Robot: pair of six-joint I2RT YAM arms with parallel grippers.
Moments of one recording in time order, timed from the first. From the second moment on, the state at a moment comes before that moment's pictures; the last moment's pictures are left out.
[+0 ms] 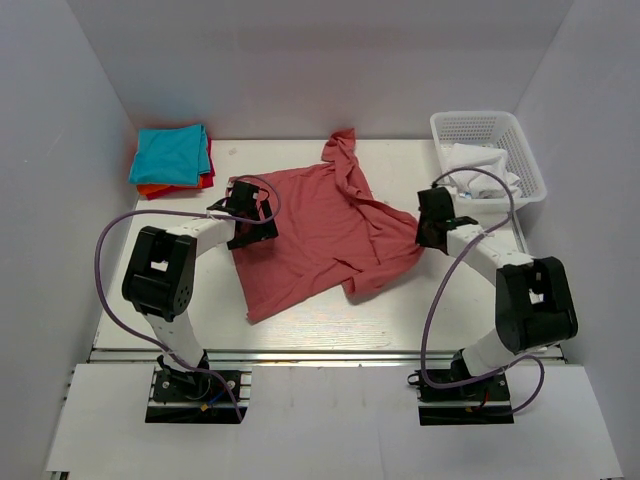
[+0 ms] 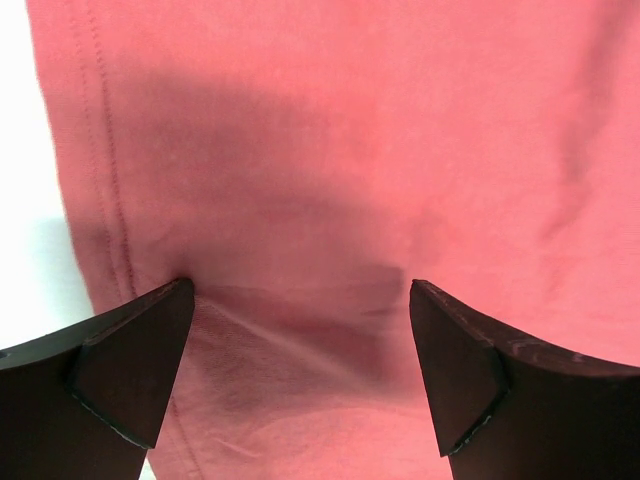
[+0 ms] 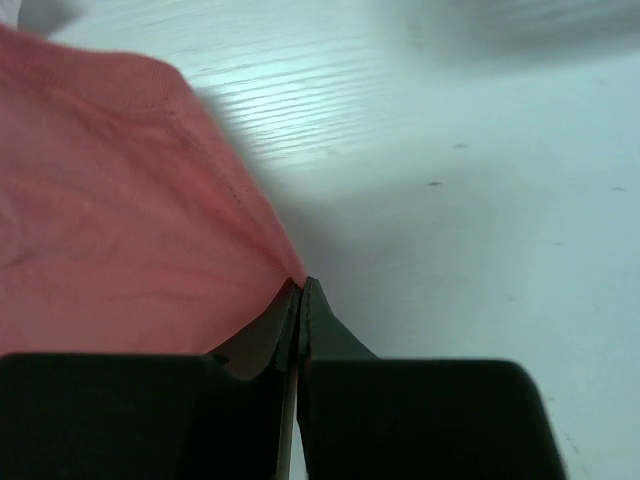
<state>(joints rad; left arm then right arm) -0.29 1.80 1.08 -0.30 -0.13 -0.51 0.30 1.54 0.92 -0.30 0.32 0.34</state>
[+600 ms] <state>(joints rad) -0.28 1.79 1.09 -0.50 -0.28 -0.54 0.05 1.40 0.79 -0.38 0.26 0.44</state>
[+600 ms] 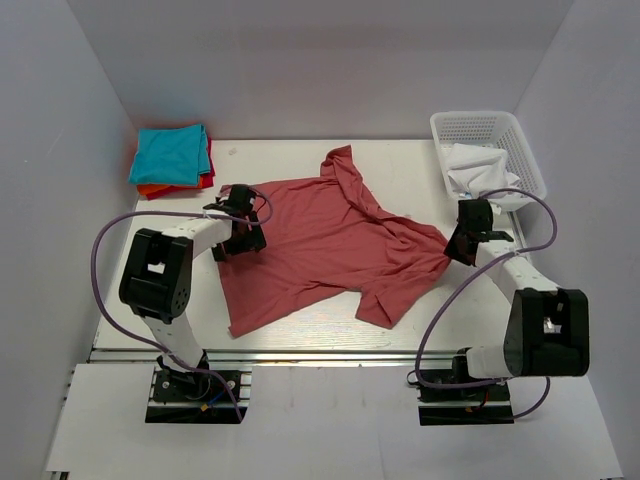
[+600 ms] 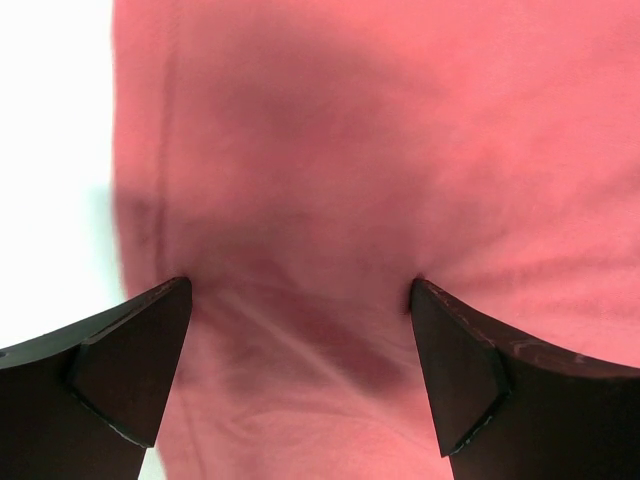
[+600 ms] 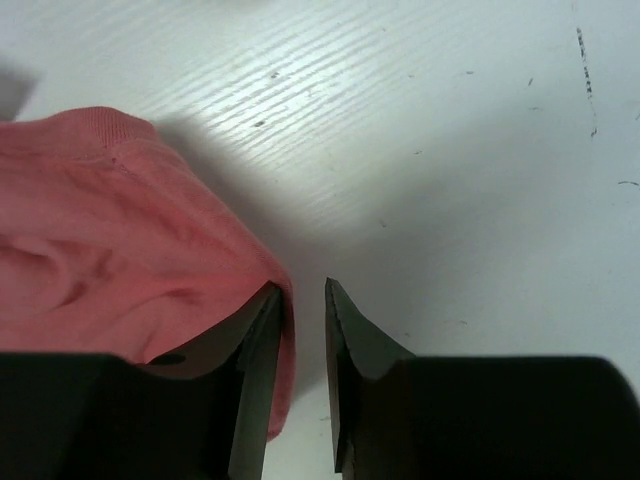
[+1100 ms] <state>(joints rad) -0.26 1.77 1.23 -0.67 -0.35 -0.53 0.20 1.33 0.87 -0.37 0.09 0.21</state>
